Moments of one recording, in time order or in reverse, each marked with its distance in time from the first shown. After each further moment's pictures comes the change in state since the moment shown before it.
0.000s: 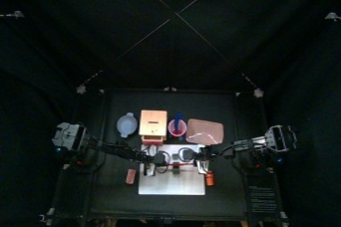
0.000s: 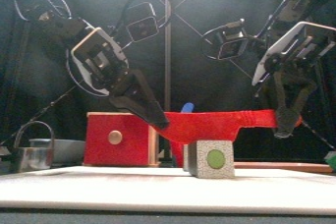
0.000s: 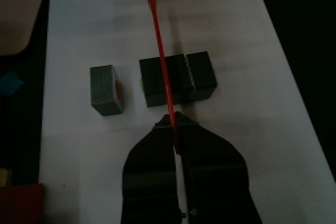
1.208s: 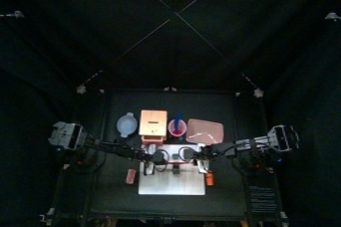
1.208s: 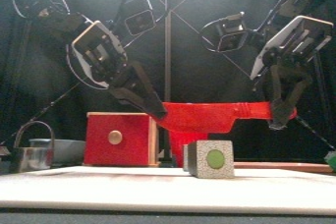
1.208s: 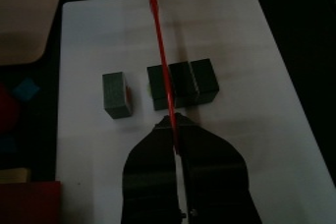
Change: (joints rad) left arm 0.018 -0.046 0.012 0.029 0.008 0.002; right arm -0.002 -0.028 -0.006 -0.023 -0.002 0.003
